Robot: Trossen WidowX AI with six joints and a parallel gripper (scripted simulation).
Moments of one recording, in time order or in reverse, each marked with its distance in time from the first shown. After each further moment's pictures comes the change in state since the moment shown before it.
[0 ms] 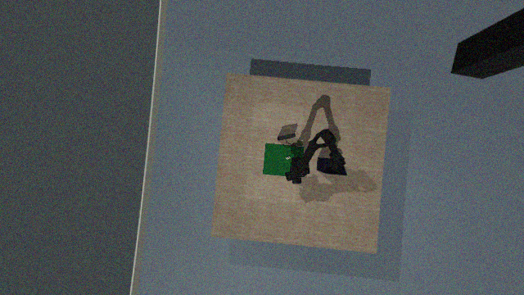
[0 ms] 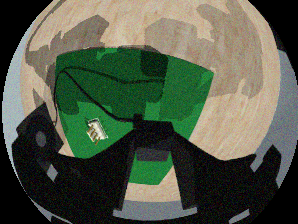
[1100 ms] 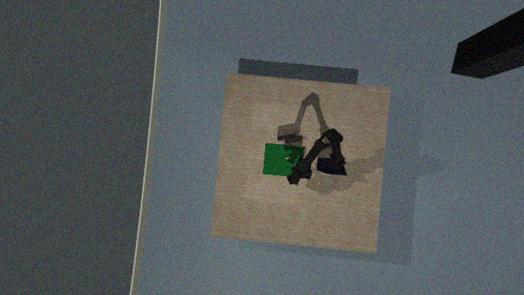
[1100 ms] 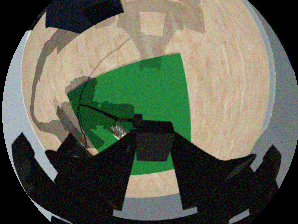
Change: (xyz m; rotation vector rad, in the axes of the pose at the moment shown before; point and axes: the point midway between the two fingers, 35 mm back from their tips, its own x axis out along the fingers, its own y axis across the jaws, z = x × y) arm -0.052 0.003 -0.003 0.452 -0.014 0.010
